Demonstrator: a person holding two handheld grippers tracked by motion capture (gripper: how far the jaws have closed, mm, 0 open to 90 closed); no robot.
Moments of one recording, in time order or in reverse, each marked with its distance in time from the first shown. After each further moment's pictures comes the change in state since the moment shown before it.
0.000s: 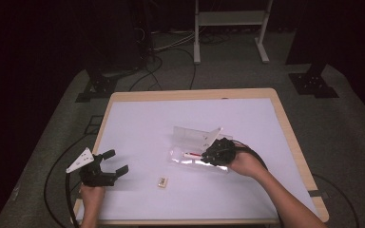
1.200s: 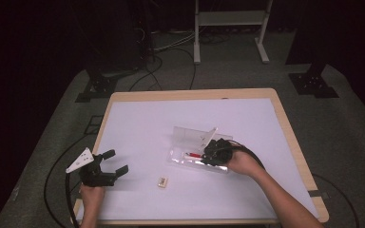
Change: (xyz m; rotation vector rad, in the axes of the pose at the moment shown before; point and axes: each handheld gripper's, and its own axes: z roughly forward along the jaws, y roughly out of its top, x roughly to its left) left arm 0.000 0.000 0.000 -0.004 -0.004 -0.002; right arm -0.009 -0.005 0.024 0.063 0.033 0.017
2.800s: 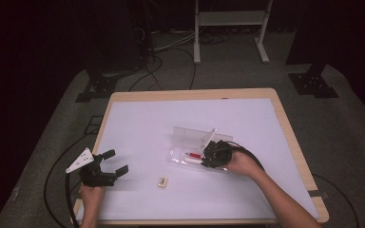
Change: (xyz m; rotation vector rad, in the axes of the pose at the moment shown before) left arm 0.000 0.000 0.000 -0.001 0.000 0.000; right arm -0.001 -0.004 0.010 0.024 0.036 0.032
